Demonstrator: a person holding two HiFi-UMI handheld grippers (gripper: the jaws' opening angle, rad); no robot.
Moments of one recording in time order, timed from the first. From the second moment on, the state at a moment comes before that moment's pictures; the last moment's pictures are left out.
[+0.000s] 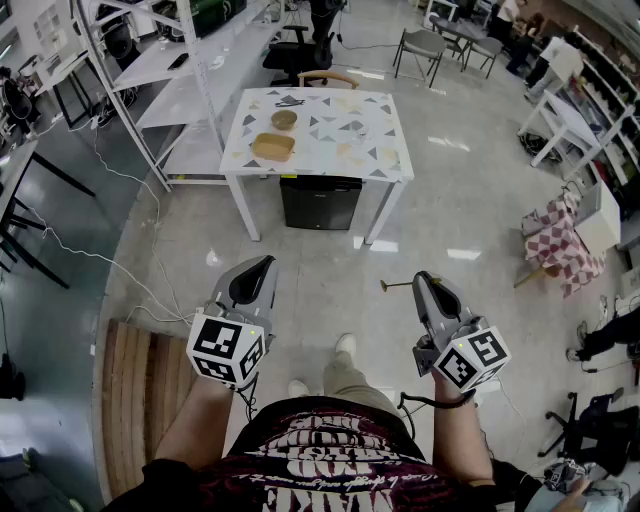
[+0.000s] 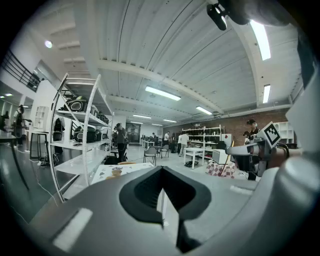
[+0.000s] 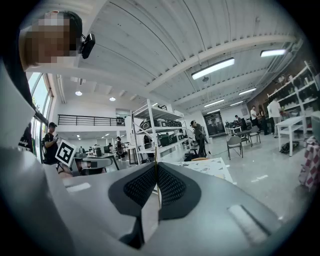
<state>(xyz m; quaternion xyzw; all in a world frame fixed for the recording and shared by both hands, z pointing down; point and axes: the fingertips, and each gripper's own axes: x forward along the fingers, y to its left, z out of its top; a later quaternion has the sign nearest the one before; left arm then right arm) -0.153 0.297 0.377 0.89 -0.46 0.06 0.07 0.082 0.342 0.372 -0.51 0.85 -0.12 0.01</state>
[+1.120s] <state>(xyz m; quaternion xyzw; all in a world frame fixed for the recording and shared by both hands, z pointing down) -0.156 0.249 0.385 0.88 -0.46 0.08 0.07 0.095 0.290 0.368 -0.50 0.85 -0.14 0.02</state>
